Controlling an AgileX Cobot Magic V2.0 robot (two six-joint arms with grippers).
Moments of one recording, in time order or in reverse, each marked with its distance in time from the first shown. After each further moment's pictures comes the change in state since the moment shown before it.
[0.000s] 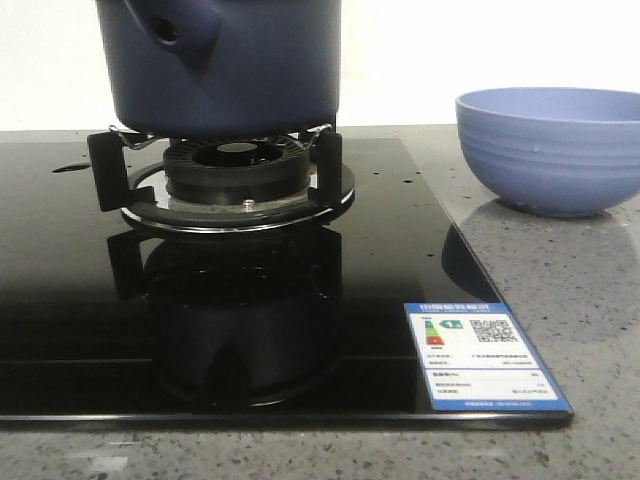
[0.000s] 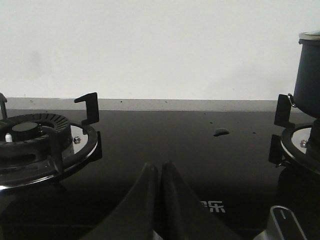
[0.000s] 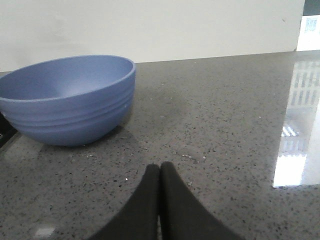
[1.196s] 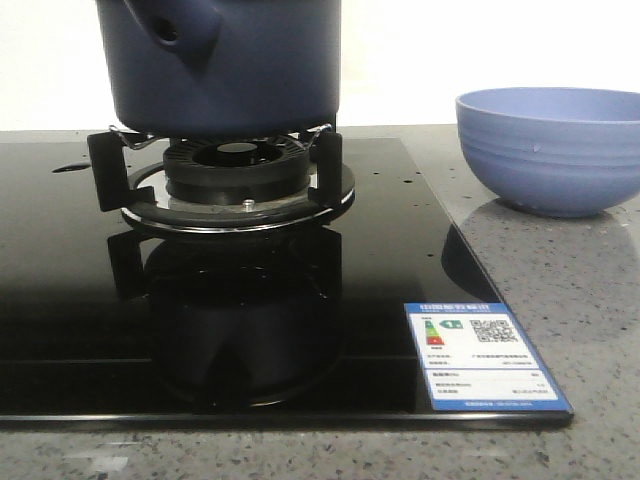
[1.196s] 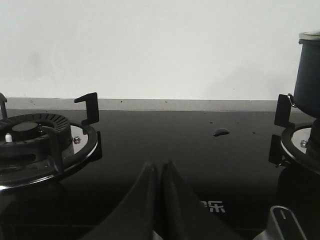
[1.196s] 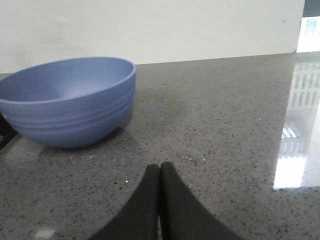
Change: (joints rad) left arm 0.000 0.000 0.000 0.000 0.000 0.000; right arm 0.000 0.000 0.000 0.000 -0.007 0.000
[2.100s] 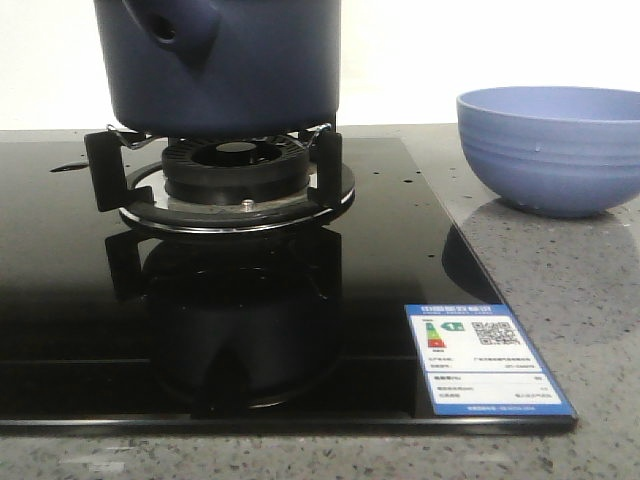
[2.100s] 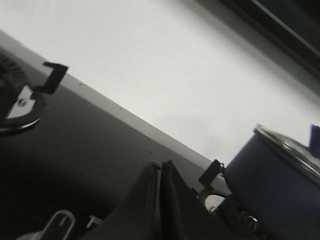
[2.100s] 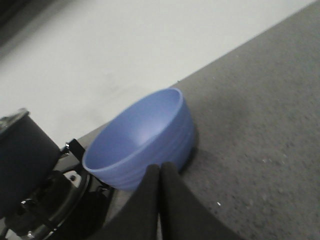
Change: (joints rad) left arm 0.000 0.006 -0.133 -0.585 0.092 0.054; right arm 0.000 0.000 -0.133 0.490 0.097 0.000
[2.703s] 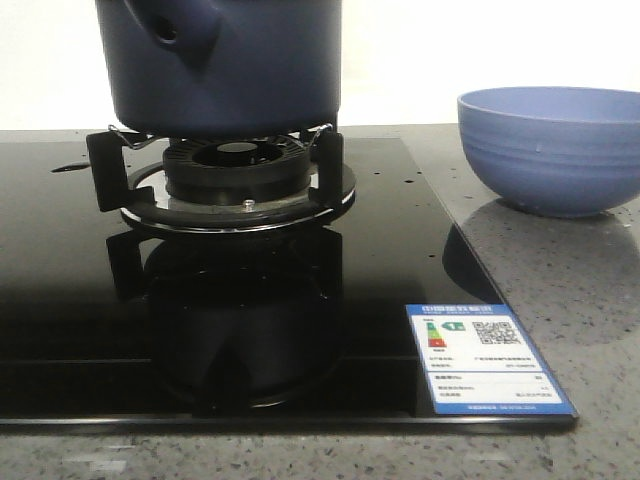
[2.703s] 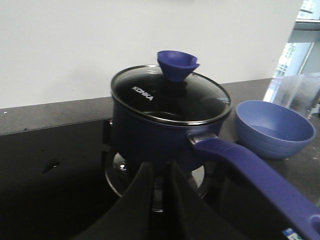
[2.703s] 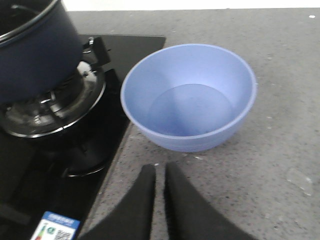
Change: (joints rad) left arm -0.335 0.450 -0.501 0.055 0.346 0.332; right arm 0.117 0.563 -0.554 -0.129 0.460 -0.280
